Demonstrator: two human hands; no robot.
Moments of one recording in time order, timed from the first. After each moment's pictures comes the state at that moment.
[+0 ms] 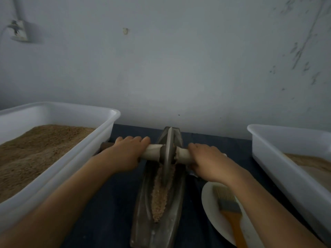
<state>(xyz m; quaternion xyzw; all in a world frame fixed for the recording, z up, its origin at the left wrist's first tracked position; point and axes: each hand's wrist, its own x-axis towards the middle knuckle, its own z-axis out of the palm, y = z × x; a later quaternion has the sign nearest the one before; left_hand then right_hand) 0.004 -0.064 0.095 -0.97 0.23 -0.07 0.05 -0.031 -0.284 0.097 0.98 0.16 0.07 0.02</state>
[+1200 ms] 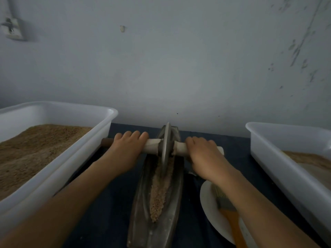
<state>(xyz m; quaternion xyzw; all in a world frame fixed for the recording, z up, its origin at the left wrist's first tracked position) 0.017 -0.064 0.074 -0.96 0.22 -0.19 0.04 -0.024 -0.281 0.087 0.98 0.15 0.15 0.06</state>
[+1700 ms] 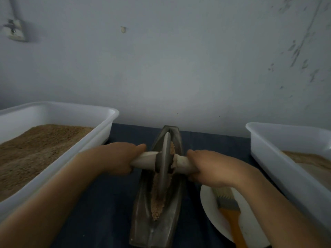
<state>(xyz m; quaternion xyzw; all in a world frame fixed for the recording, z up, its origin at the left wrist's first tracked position) -0.017 -0.055 0.115 -0.96 0.27 0.08 0.03 -0.058 -0.277 0.119 0.98 0.18 -0.07 0.01</state>
